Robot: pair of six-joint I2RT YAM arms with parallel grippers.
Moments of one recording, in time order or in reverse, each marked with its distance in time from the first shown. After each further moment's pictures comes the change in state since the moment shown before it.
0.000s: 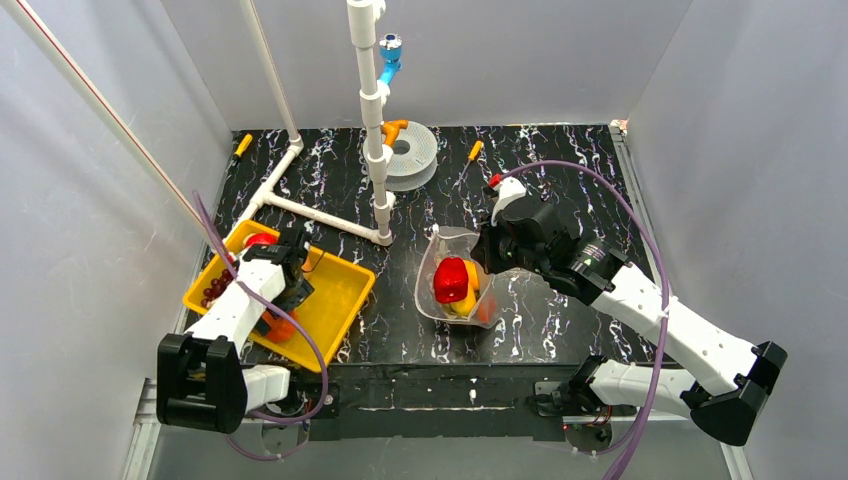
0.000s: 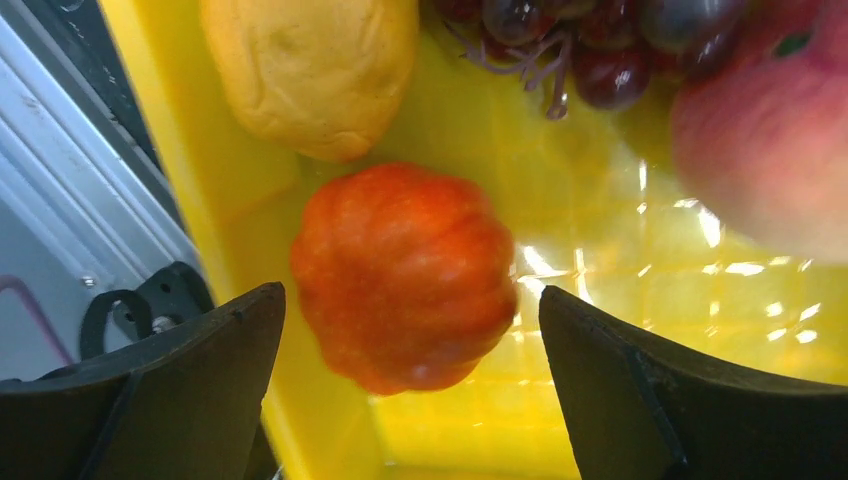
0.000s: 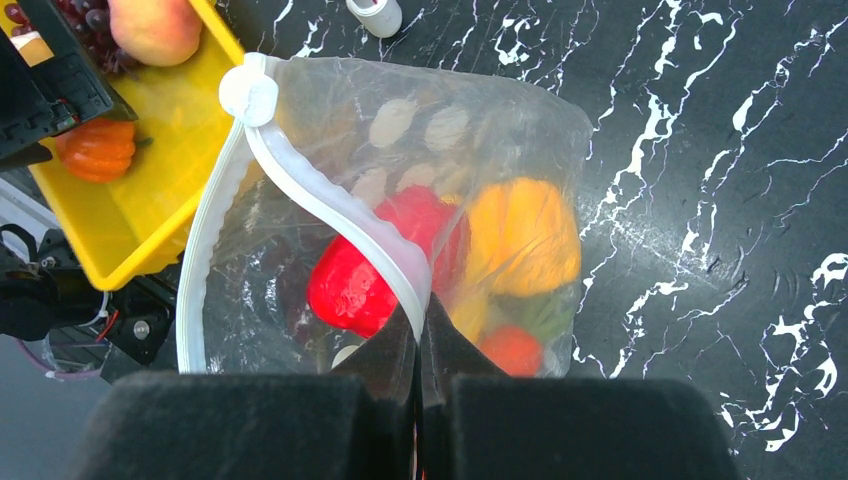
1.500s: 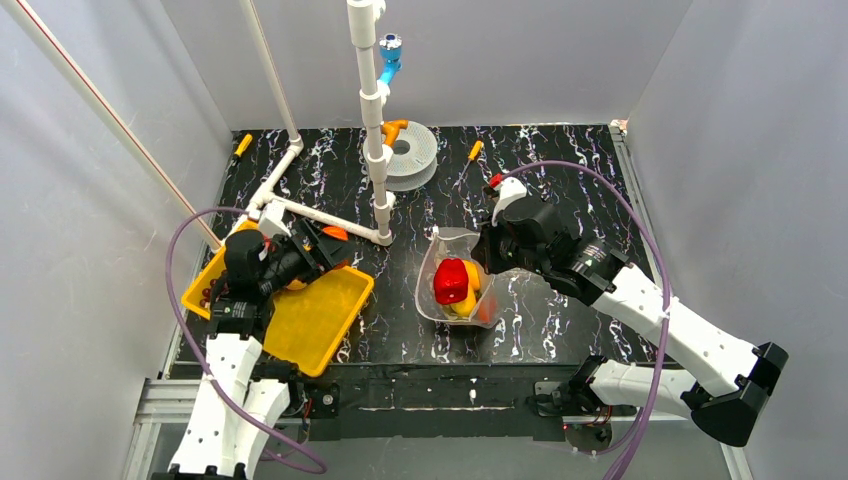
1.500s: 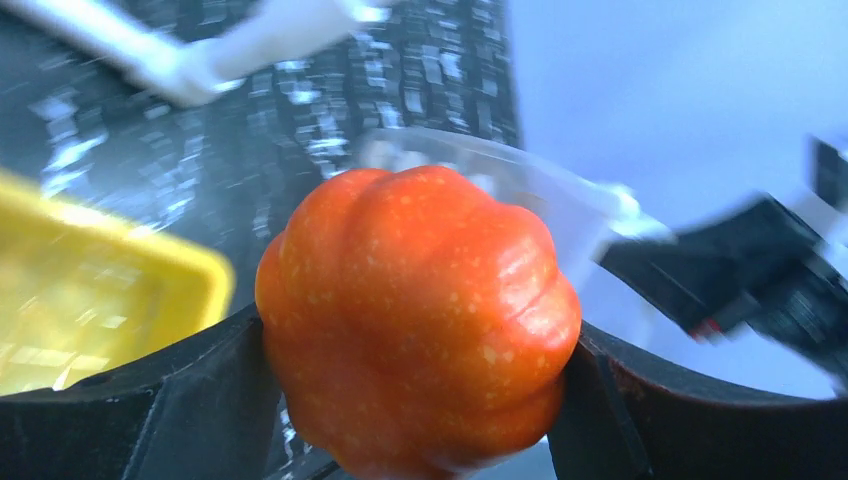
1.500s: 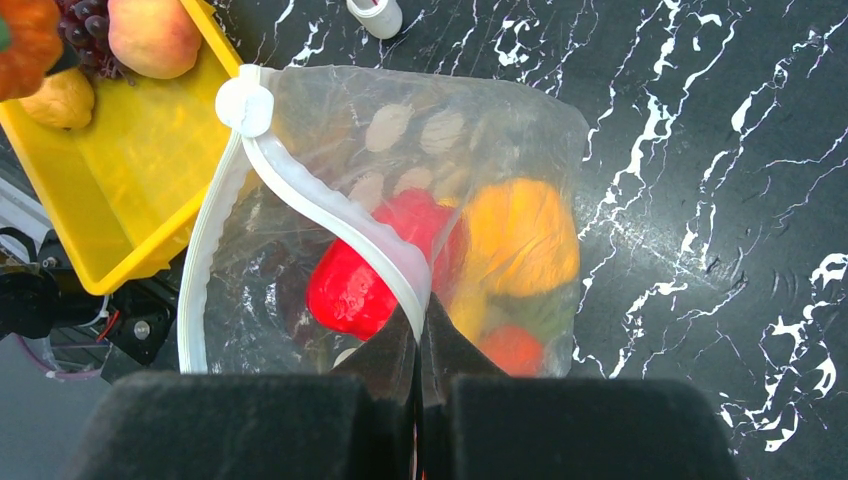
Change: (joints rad) left arm 0.125 -0.544 -0.100 0.629 1.050 0.227; right arm 0.000 -0.005 -0.002 0.001 0.003 -0.001
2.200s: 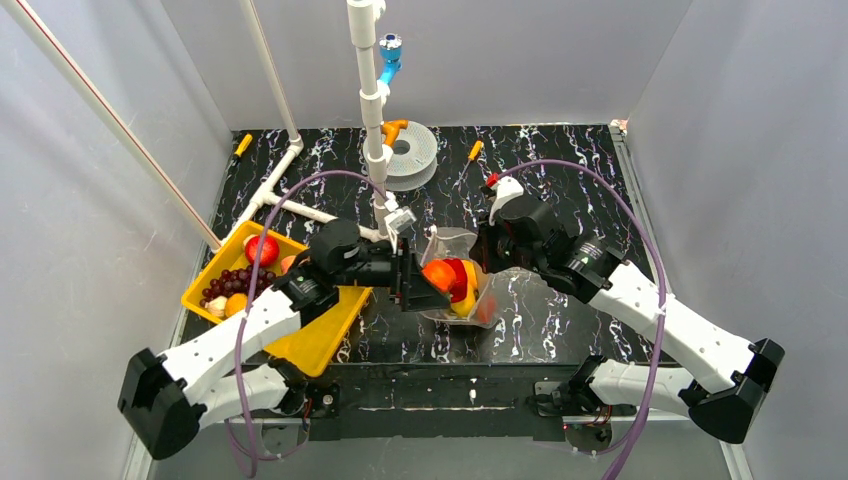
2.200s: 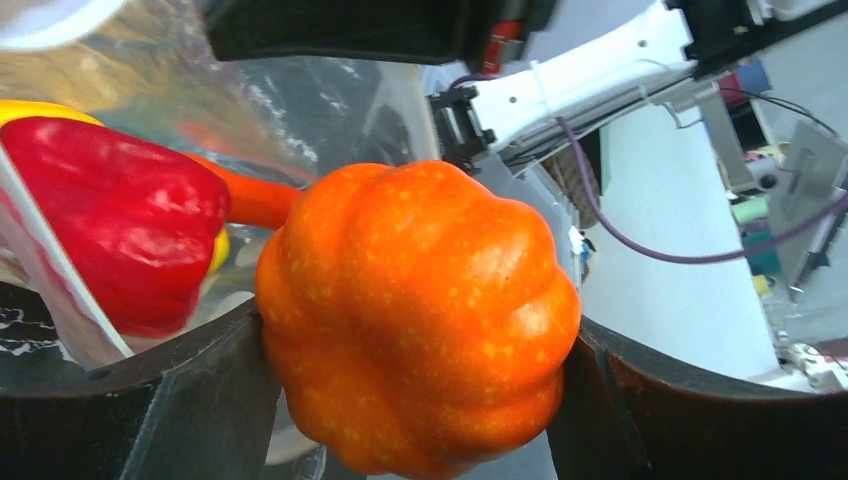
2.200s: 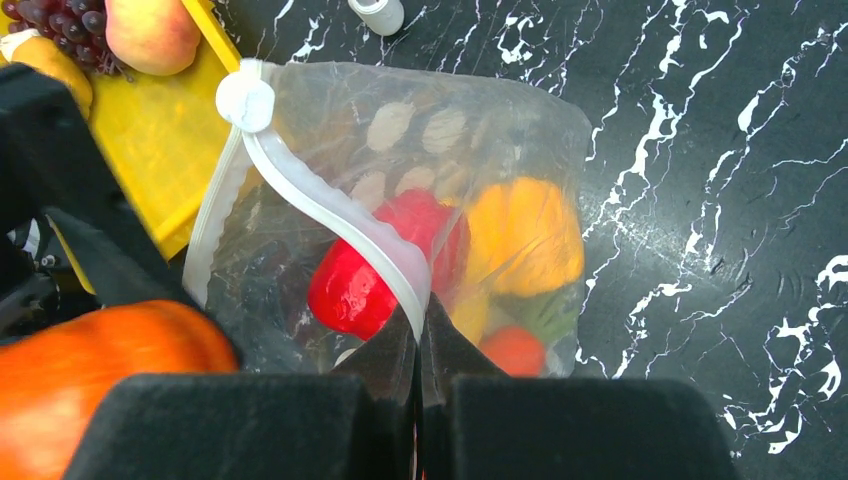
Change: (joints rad) left arm -0.694 0.328 0.076 0.516 0.286 0.109; right arm 0.000 0.023 0.008 0.001 -0.008 0.000
